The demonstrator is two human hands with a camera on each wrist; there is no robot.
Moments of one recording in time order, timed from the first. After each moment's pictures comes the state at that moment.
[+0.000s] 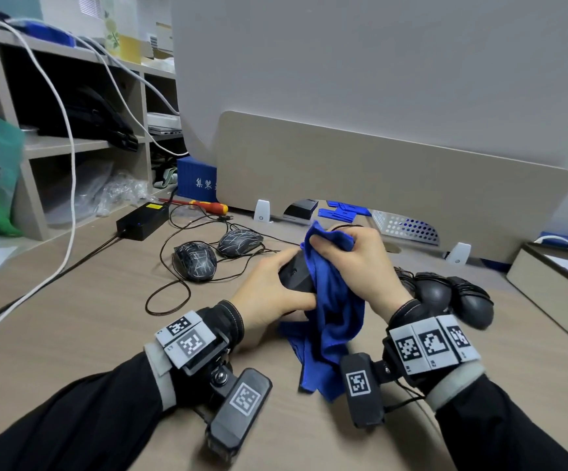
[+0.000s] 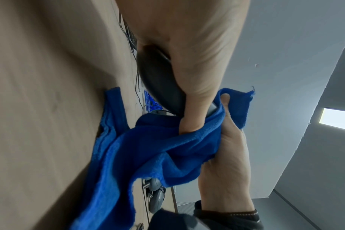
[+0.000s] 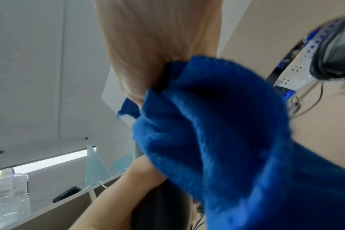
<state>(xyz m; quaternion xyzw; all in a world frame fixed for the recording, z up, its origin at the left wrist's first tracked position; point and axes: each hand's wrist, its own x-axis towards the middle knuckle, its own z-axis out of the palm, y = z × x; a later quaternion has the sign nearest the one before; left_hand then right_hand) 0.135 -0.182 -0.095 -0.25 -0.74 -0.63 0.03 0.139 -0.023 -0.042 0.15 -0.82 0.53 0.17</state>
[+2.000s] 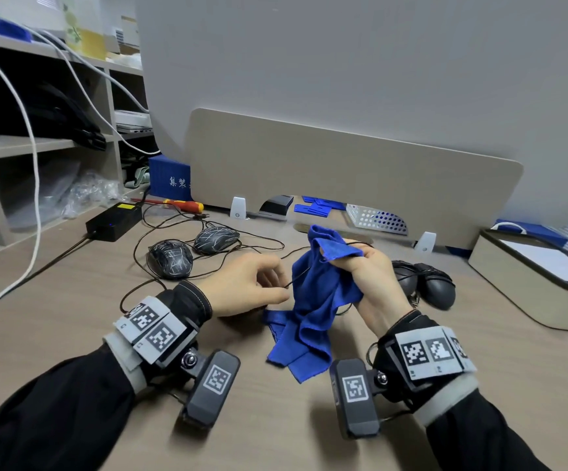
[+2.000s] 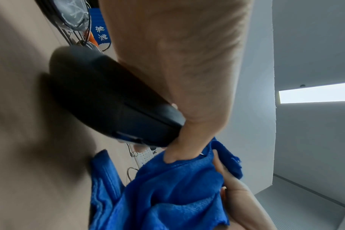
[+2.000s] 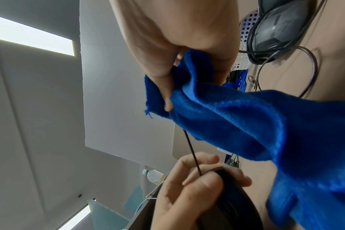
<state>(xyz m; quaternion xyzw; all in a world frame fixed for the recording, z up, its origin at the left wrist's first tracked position) 0.133 -0.196 -0.081 -0.32 -0.85 -0.43 -0.01 0.165 0.008 -0.061 -0.07 -0.65 0.75 0.13</state>
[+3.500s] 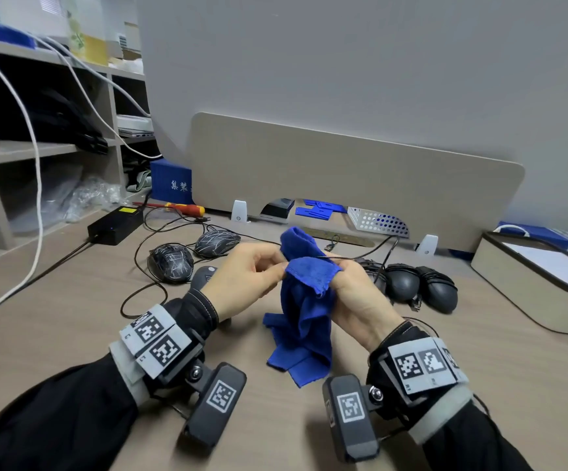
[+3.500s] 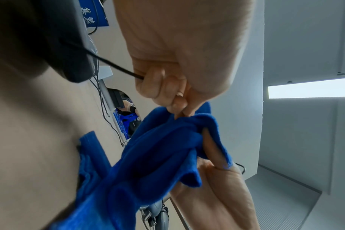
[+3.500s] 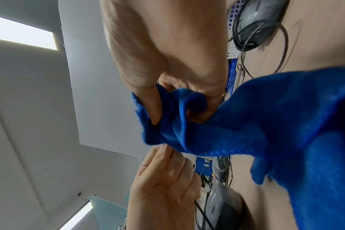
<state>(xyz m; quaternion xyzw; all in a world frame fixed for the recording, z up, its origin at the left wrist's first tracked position) 0.147 -0.185 -0.071 -0.28 -0.76 -0.59 0.04 0.173 -0.013 -0.066 0.03 -0.67 0.74 0.02</state>
